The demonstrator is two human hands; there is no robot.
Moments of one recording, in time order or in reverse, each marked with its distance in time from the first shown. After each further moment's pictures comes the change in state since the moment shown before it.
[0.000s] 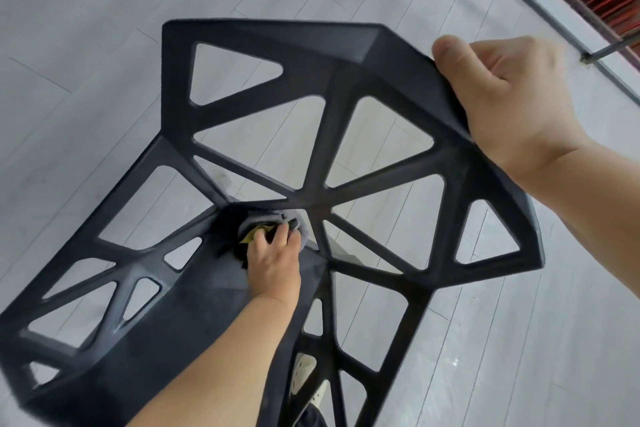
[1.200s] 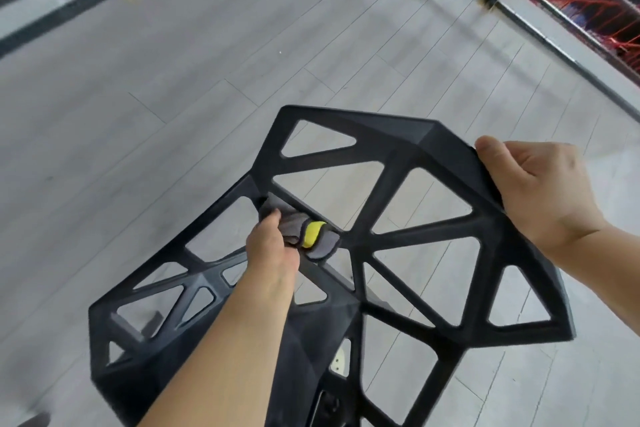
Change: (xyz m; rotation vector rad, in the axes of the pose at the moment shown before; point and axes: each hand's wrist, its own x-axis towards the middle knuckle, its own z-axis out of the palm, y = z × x) left_hand 0.050 -0.028 -0.135 -2.085 0.234 -1.125; right_hand -0.006 -0.015 -0.010 -0.043 -0.052 0.021
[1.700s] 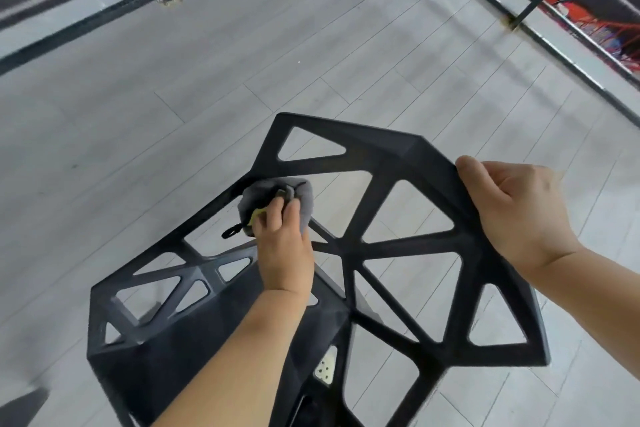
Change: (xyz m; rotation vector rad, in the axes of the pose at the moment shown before) left_hand -0.019 -0.042 -0.005 1.372 0.158 1.276; right_hand 0.002 0.007 -0.005 0.076 -0.075 -0.036
